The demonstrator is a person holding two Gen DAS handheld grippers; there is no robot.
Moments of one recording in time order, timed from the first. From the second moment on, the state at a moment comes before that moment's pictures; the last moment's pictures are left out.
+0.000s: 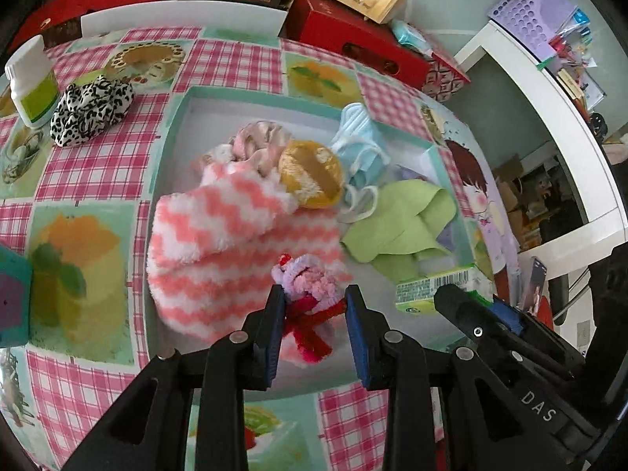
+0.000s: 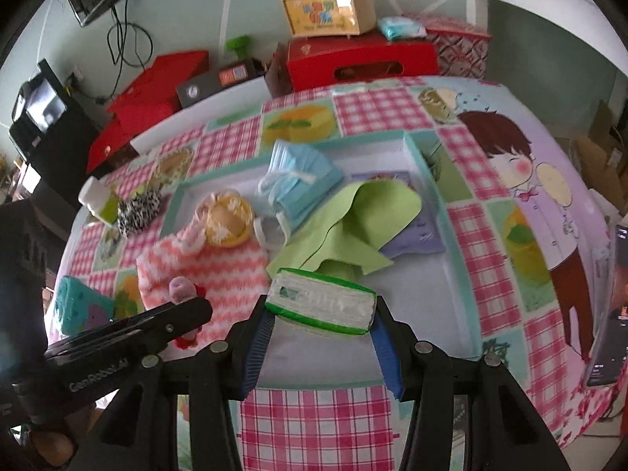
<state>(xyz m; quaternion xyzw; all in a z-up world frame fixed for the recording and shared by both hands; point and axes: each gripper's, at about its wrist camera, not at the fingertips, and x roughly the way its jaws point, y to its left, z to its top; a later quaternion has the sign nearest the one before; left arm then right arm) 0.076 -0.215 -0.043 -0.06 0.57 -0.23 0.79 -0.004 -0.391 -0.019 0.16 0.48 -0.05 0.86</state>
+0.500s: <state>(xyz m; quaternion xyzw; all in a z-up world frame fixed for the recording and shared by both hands) 0.078 -0.214 -0.035 -0.05 0.55 -0.25 0.80 -0.001 -0.387 -0.016 0.14 0.47 -0.06 0.87</state>
